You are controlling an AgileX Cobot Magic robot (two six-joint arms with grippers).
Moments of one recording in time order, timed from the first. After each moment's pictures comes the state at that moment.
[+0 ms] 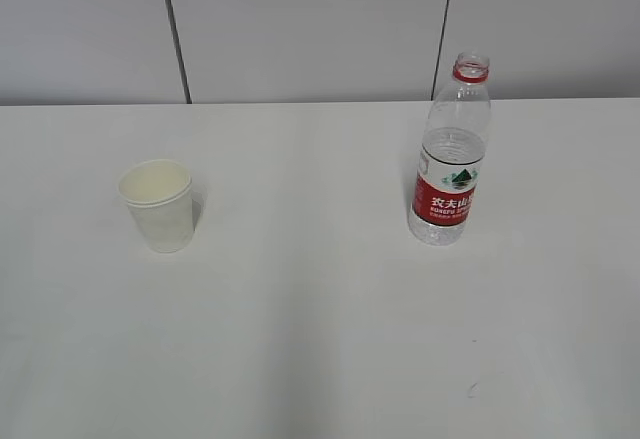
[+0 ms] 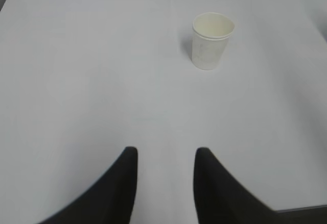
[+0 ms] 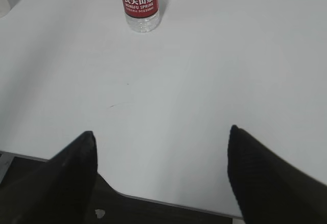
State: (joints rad) left arm -0.10 0.00 -0.52 0.04 1.11 -0.05; right arm -0.02 -0.02 -0.49 0.18 1.16 -0.17
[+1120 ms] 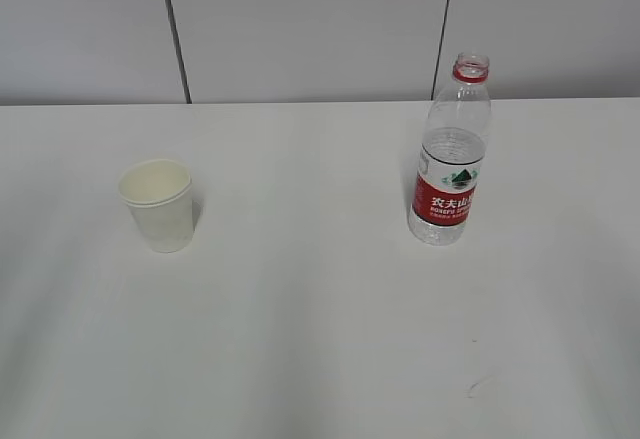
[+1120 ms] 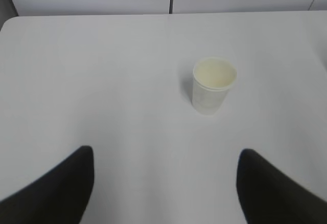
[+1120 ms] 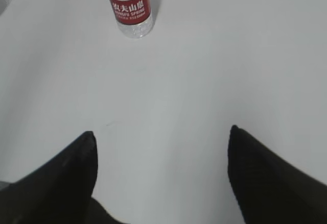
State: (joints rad) left arm -0.10 0.44 -0.61 0.04 0.77 -0.05; right arm -0.02 0.29 -0.54 0.18 0.98 -0.14
